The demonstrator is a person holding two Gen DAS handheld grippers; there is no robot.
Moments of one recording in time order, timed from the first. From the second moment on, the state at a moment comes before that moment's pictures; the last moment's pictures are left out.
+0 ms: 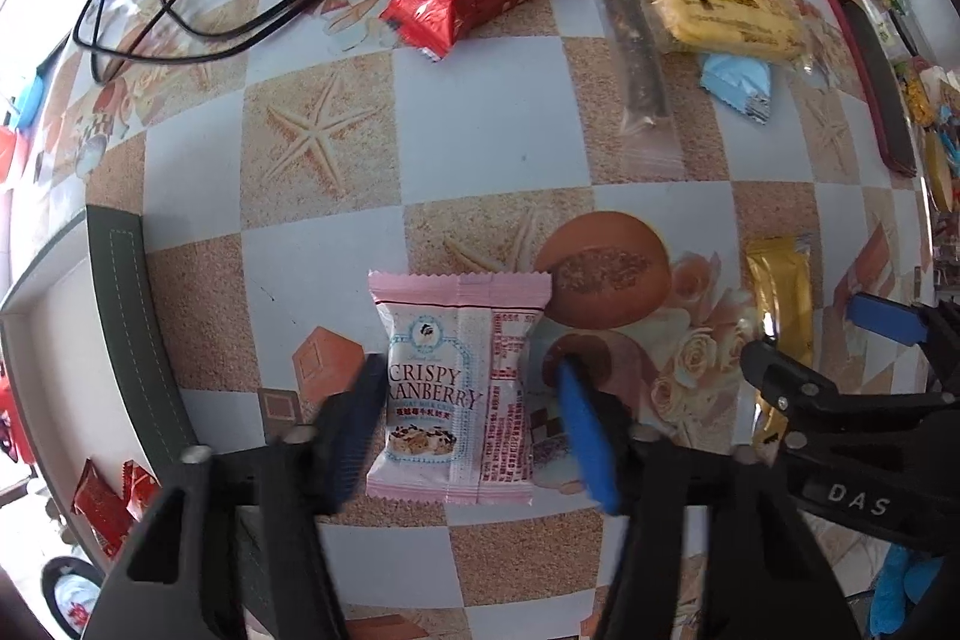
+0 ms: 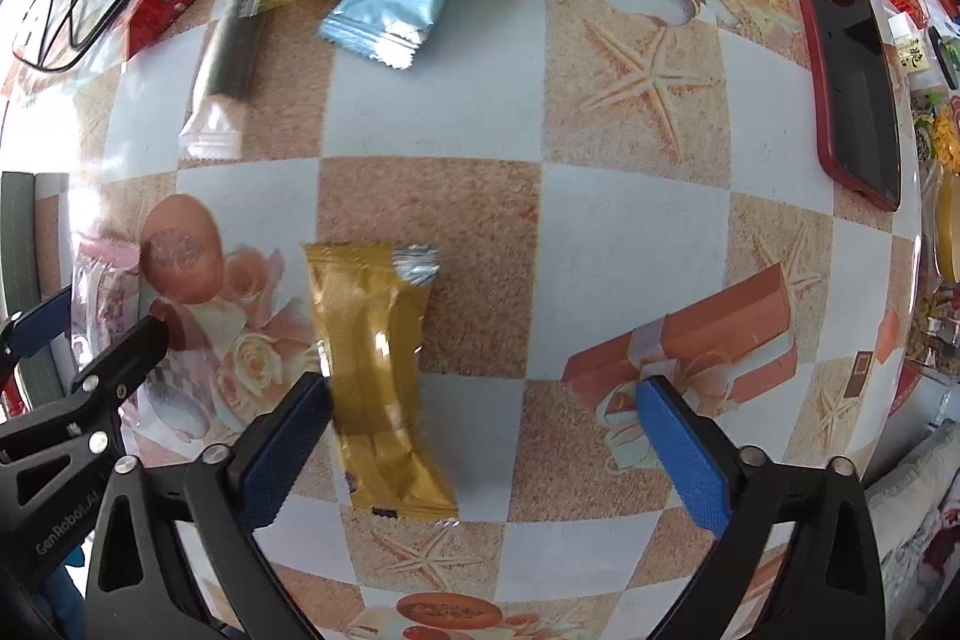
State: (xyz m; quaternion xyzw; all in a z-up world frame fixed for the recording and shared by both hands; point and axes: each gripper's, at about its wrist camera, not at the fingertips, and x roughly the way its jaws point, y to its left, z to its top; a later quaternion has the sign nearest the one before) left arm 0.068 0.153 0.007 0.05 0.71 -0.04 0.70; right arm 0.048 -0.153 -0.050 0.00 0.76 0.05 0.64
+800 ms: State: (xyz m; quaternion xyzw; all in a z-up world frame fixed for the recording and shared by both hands) left arm 0.001 0.198 0.078 0.01 0.68 -0.06 0.73; right arm -0.005 -0.128 0.019 0.05 0.75 0.11 0.65
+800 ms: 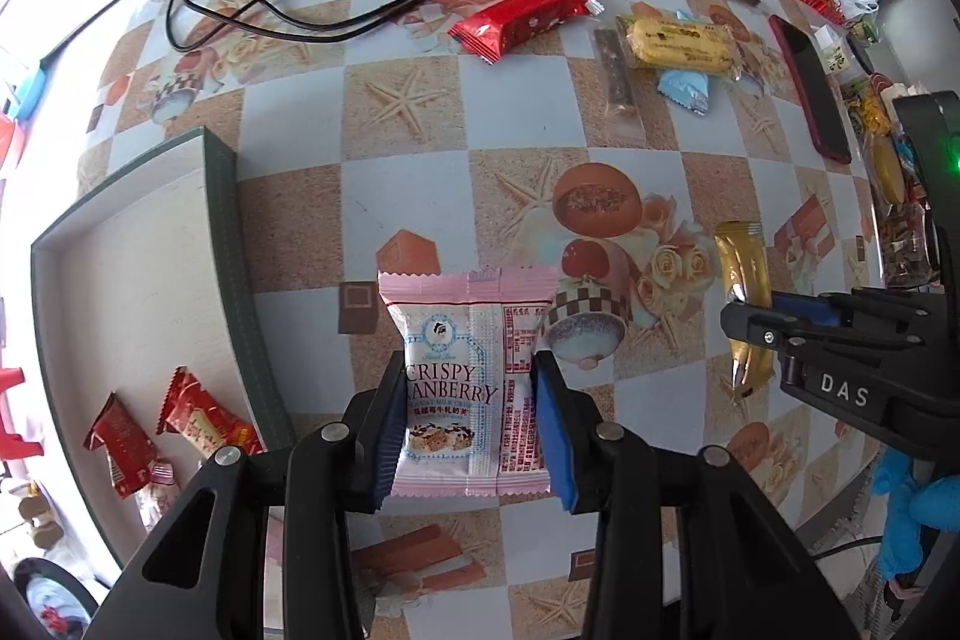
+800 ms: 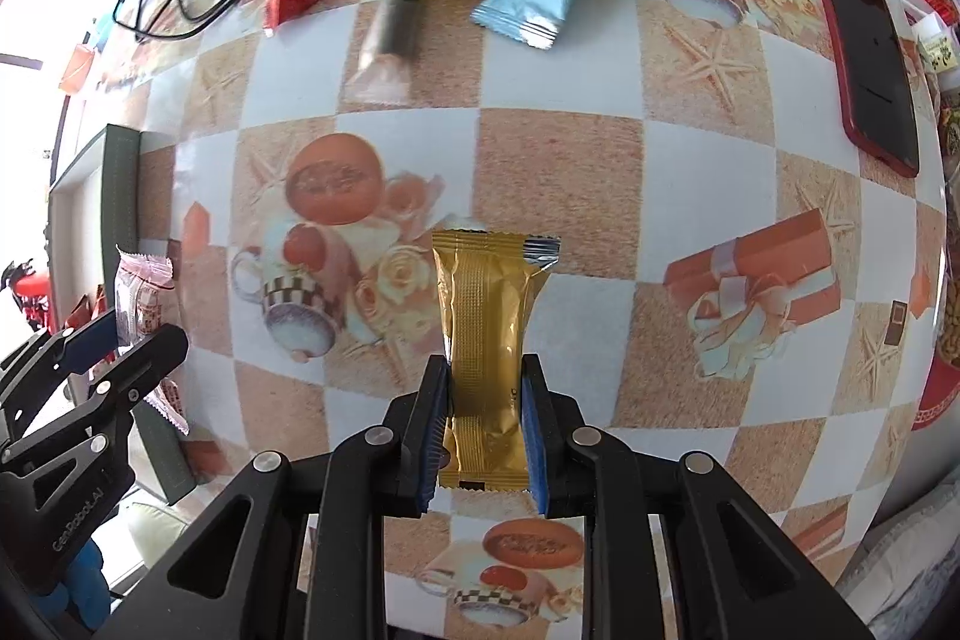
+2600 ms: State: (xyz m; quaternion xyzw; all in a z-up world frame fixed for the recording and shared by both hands) left arm -0.016 0.409 0.083 -0.07 0.64 0.05 0.76; right arm 0.020 0.142 0.122 -0.06 0.70 0.28 0.66
